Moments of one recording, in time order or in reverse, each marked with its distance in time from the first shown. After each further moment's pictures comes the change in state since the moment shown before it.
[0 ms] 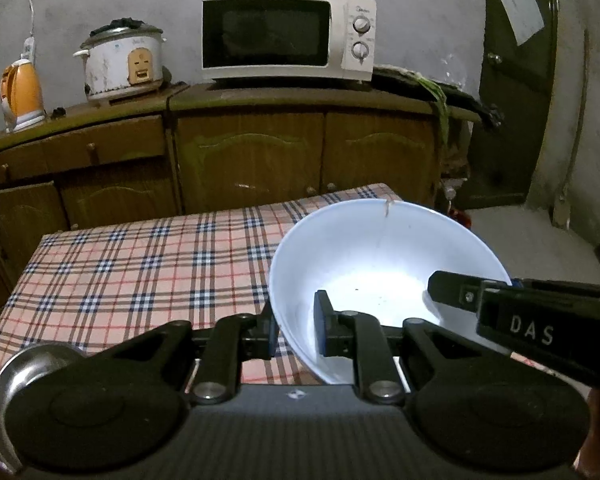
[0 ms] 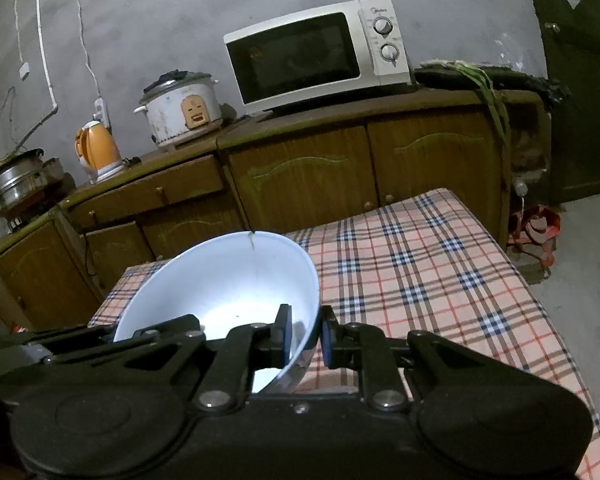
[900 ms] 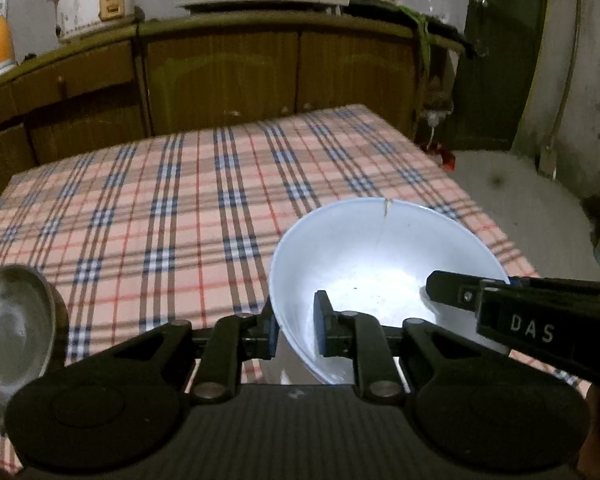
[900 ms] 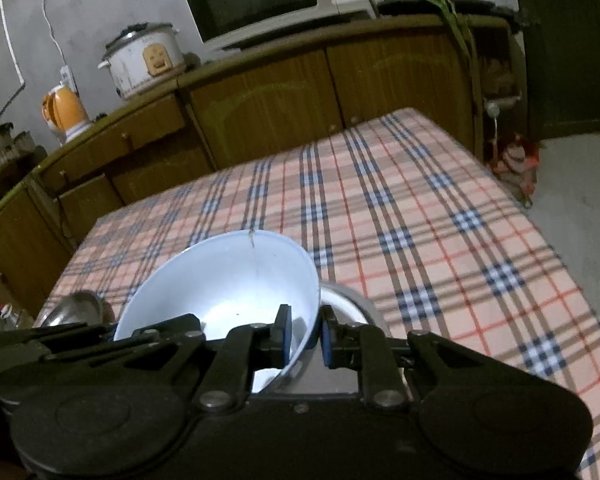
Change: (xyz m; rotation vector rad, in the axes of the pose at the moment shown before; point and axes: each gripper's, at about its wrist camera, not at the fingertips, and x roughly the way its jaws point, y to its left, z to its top) left arm 0.030 -0.012 -0.065 0.016 0.179 -0.060; right arm 0.018 -0.038 -0.076 0.069 0.157 -0.055
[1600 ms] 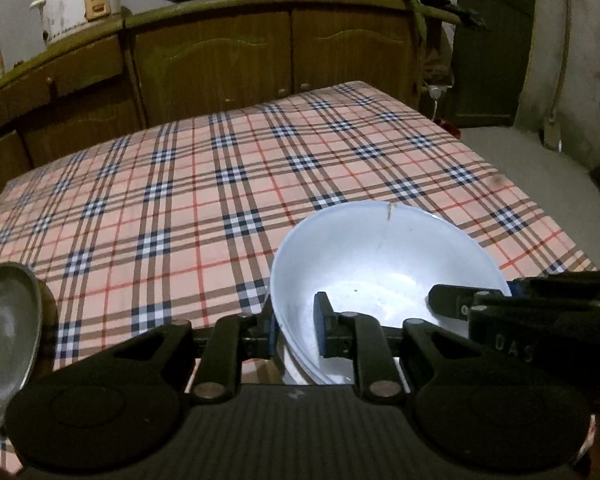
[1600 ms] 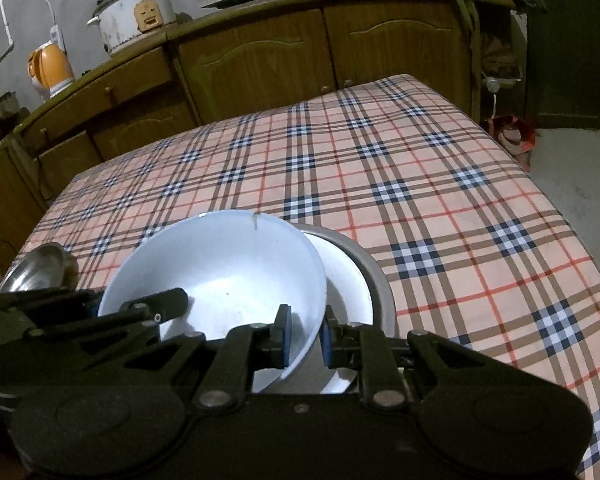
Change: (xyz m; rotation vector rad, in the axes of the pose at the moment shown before) left arm 0.029 0.000 -0.023 0.086 -0.002 0.036; right arm 0.039 -0.001 -0.030 -0.055 0.070 -0.060
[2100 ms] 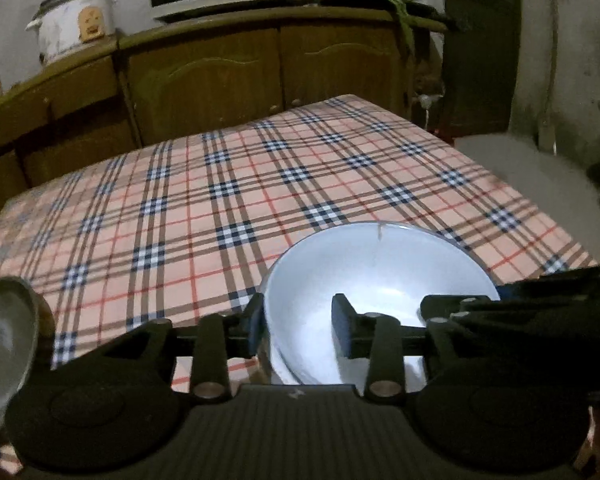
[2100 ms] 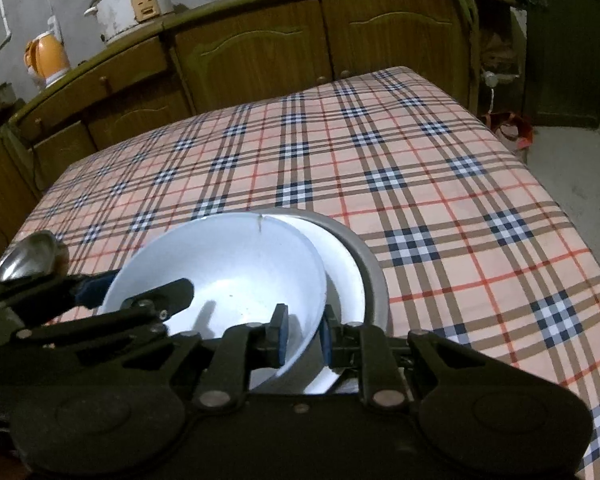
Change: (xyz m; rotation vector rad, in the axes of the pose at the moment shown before) left arm 0.000 -0.005 -0.010 0.014 -0.059 -0.006; right arm 0.006 -0.004 -0.007 -0.004 0.022 -0.014
